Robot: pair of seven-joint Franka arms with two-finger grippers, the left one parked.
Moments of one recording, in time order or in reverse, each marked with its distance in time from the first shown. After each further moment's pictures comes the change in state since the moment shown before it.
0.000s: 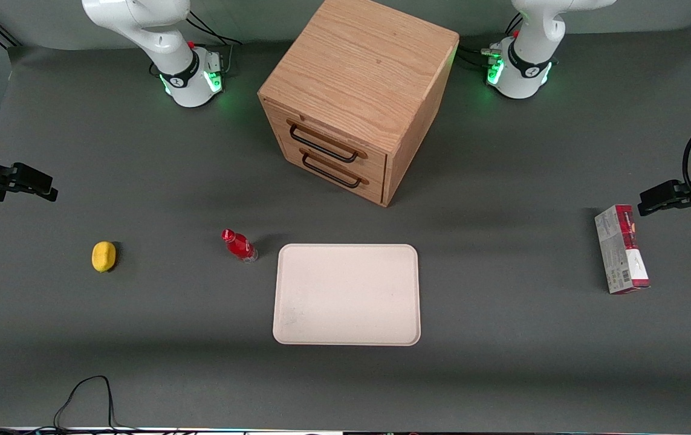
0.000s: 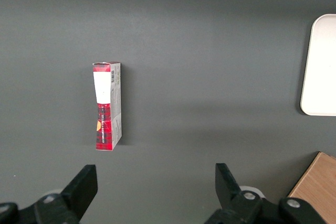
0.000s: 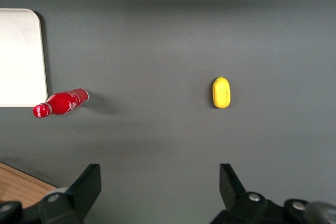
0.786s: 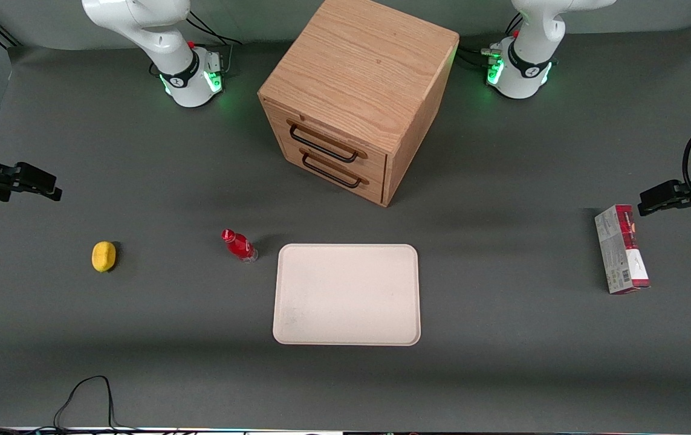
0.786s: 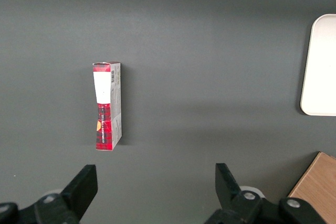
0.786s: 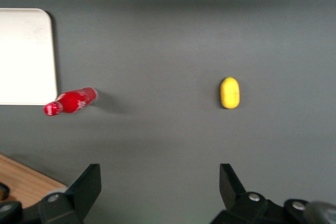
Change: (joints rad) arm 0.017 0.002 0.006 -0.001 0.039 -0.001 0.008
